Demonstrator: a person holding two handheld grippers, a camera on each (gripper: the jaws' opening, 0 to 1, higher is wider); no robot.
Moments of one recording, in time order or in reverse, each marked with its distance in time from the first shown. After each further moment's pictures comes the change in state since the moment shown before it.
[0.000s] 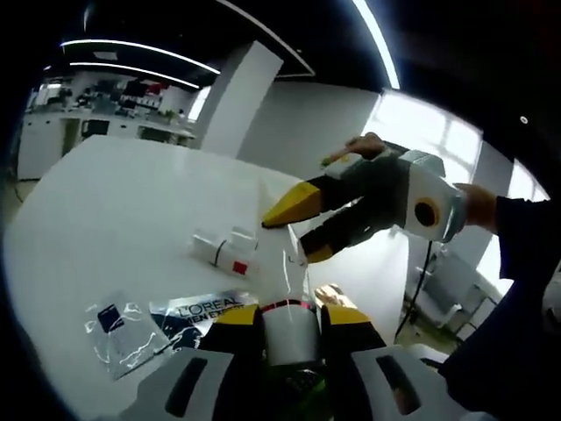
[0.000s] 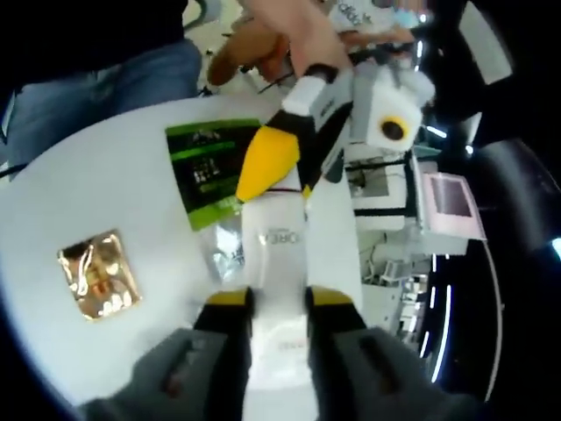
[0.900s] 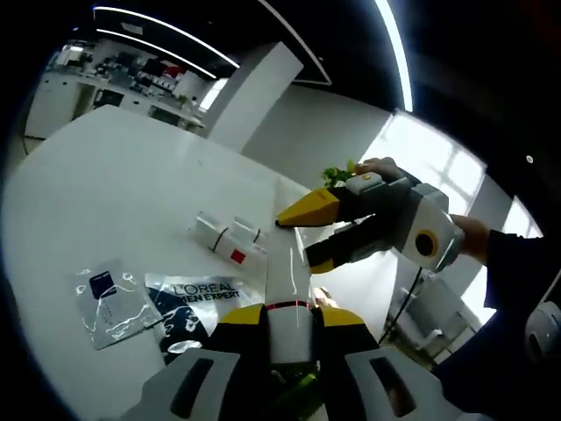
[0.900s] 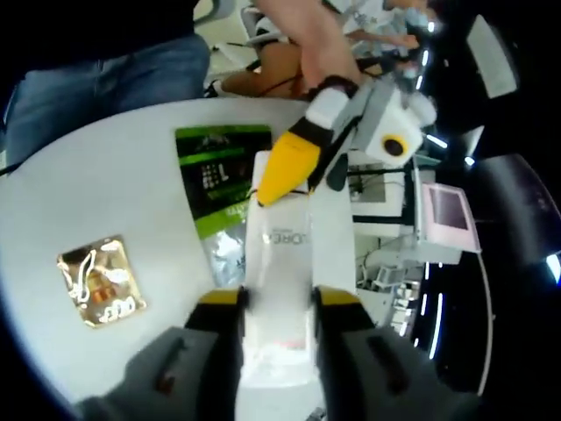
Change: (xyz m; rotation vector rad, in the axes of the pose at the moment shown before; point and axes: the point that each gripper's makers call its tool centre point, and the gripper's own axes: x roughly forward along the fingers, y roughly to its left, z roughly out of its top) left arm -0.006 -0.001 -0.007 -0.136 -0.023 -0.041; right arm 0.003 0.005 -0.001 -0.028 0.015 -0.015
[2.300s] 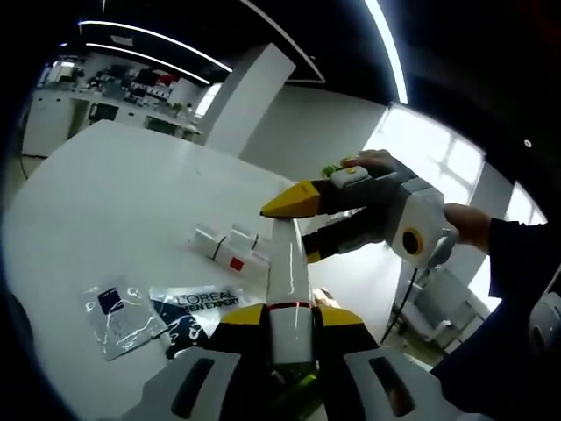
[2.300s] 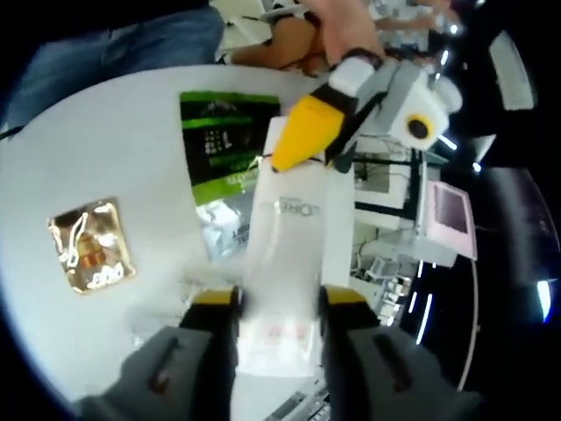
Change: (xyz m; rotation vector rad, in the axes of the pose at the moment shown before) left arm -0.003 -0.010 0.007 0.078 0.006 0.025; right arm -0.007 -0.007 -0.019 -0.113 0.137 -0.001
